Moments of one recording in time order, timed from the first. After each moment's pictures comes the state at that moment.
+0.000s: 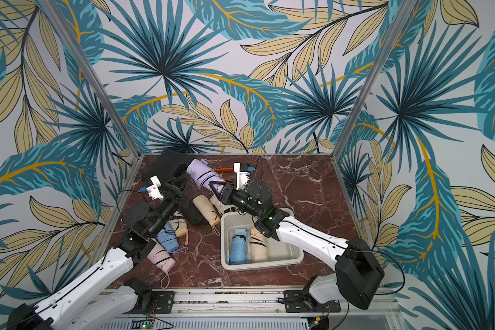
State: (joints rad) left arm -0.46 0.86 0.55 0.40 0.01 -1.36; right arm 0.76 1.40 0.96 0.44 -0.15 0.86
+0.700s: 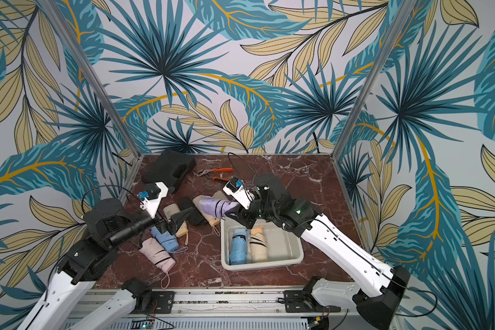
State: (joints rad) left arm -0.46 0.71 0.99 -0.55 0.37 0.21; right arm 0.74 1.21 1.30 -0.74 -0.40 -0.15
